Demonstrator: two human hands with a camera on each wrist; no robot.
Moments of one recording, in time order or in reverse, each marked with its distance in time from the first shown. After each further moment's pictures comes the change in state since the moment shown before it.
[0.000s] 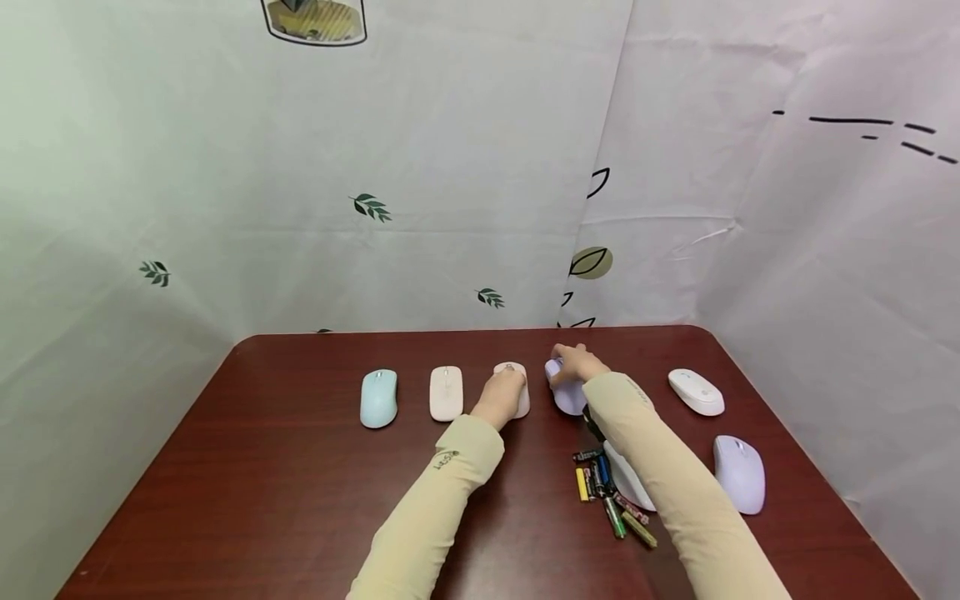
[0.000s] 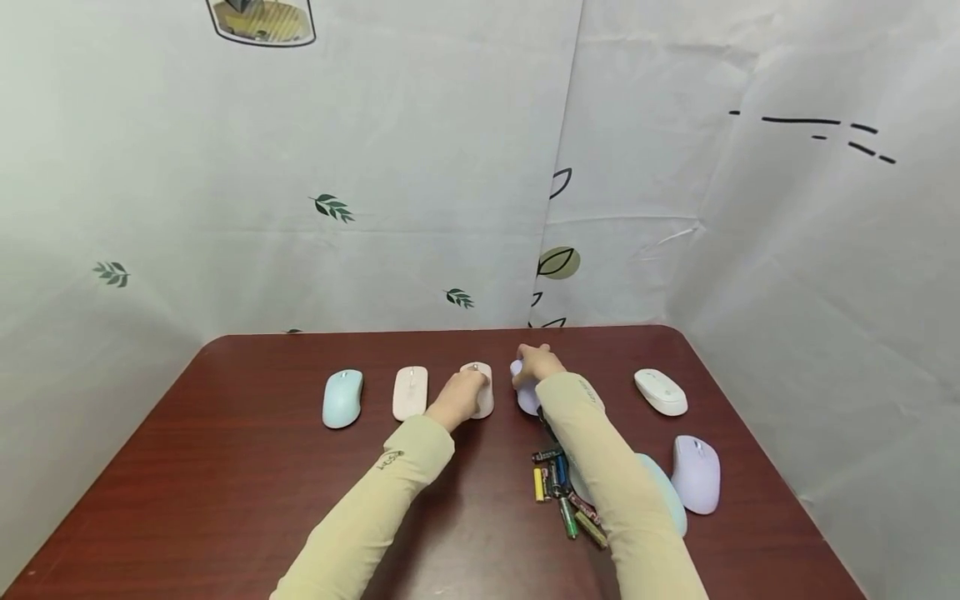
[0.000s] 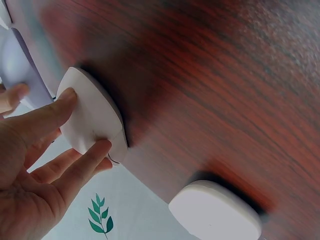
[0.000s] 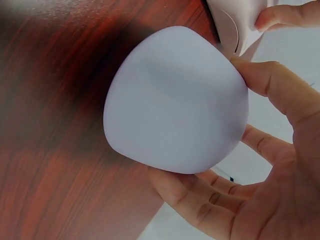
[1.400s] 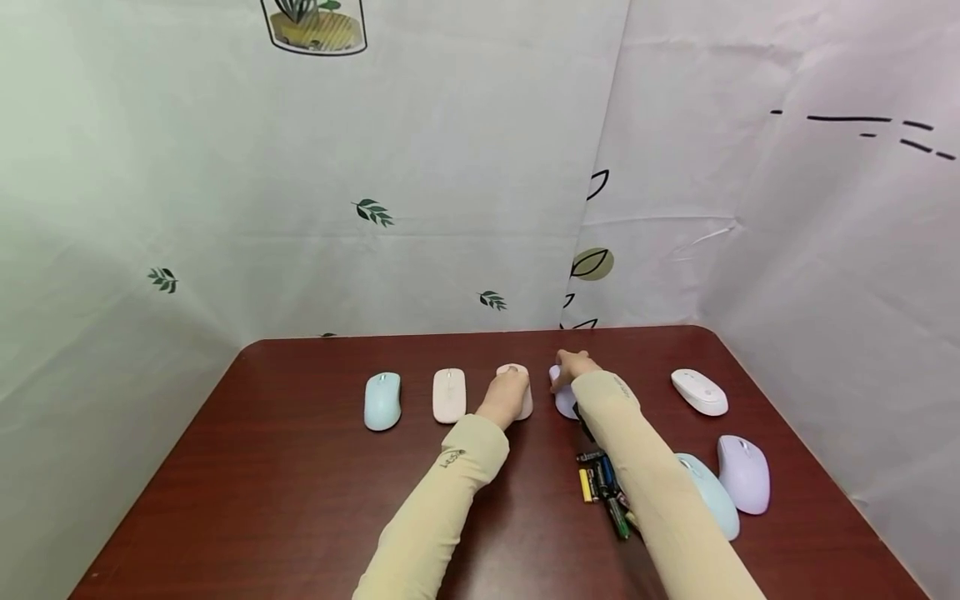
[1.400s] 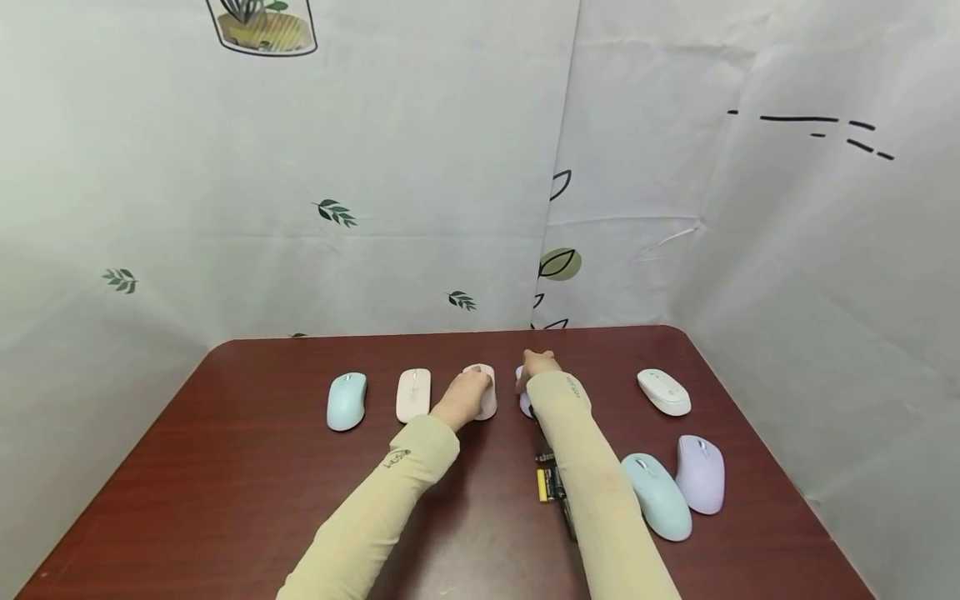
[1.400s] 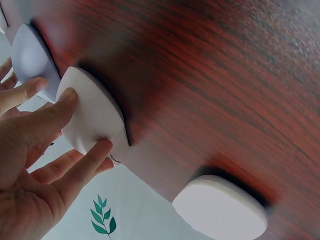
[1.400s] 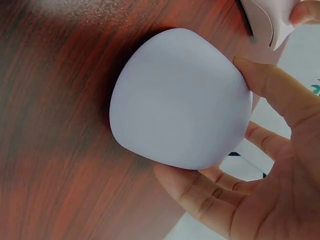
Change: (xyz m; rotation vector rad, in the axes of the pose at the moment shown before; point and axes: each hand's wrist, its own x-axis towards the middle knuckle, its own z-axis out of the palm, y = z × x) left_hand 0.005 0.002 0.005 0.083 0.012 -0.003; right_hand 0.044 0.018 0.020 0.054 -0.031 0.112
